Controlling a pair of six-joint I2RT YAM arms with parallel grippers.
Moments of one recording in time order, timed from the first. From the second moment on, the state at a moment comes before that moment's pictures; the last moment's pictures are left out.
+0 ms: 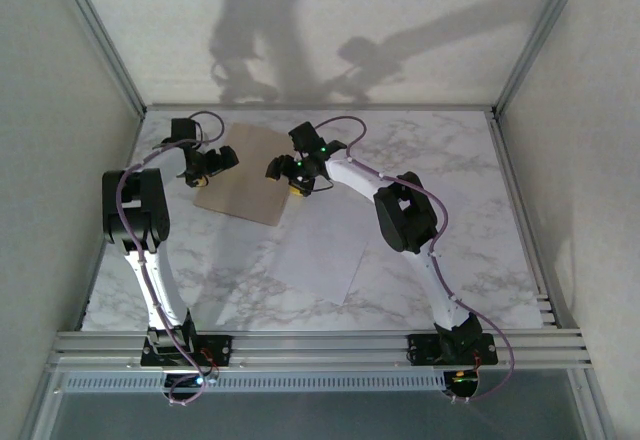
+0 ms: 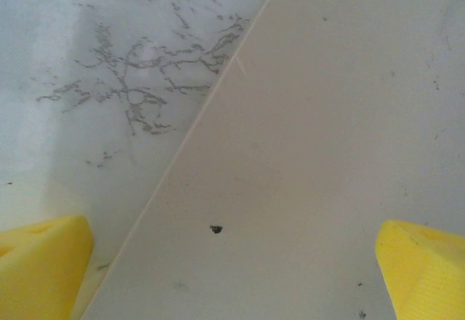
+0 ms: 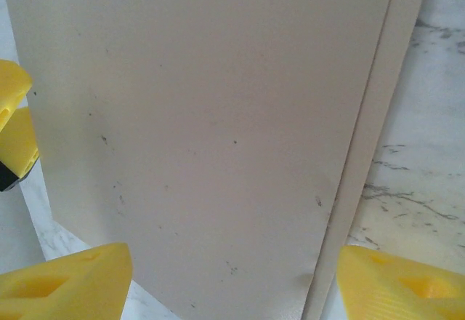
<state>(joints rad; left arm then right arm) 0.10 2.06 1.42 -0.42 0.27 -0.38 0.69 2.42 2.03 -0.57 -0.39 0.93</state>
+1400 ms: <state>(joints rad) 0.10 2.03 1.40 -0.43 0.32 -0.39 0.67 2.43 2.06 -0.47 -0.55 1.06</state>
